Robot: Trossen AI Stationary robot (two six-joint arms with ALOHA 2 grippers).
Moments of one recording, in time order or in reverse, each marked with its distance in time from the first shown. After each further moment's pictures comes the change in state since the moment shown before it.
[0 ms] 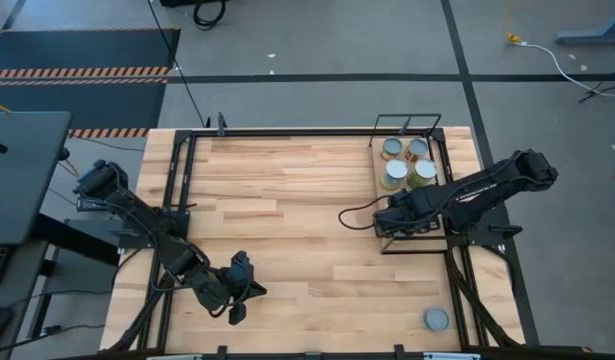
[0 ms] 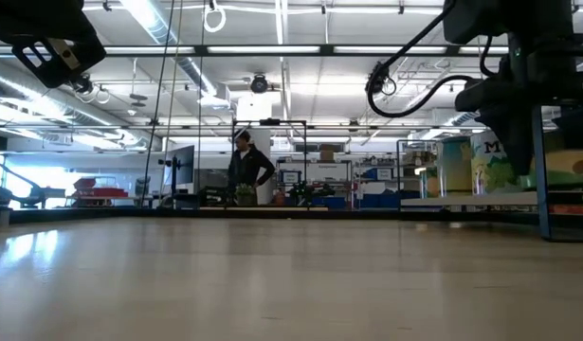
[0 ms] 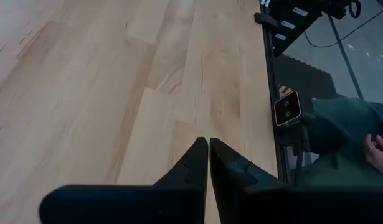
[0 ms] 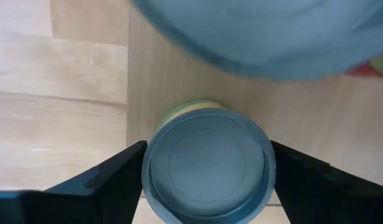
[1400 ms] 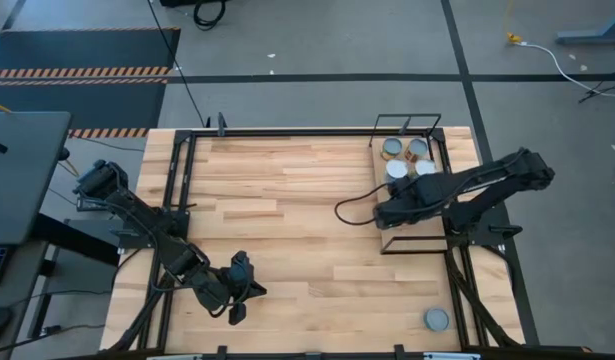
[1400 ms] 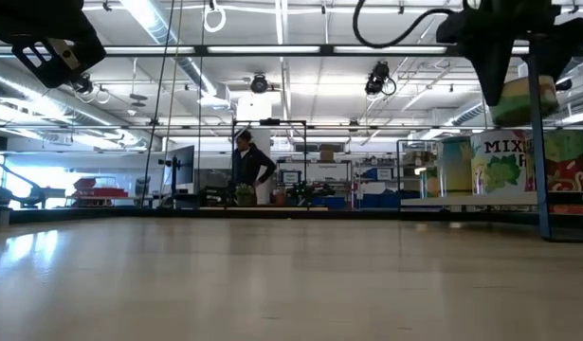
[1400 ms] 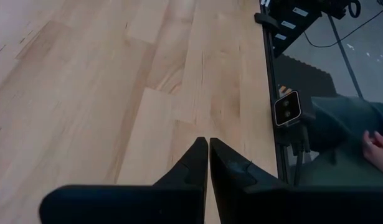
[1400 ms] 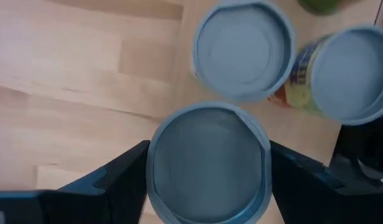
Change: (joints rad) left arm 0.000 0.000 0.000 0.000 0.000 0.000; right arm 0.031 0.037 0.354 -0.337 0.144 -0.052
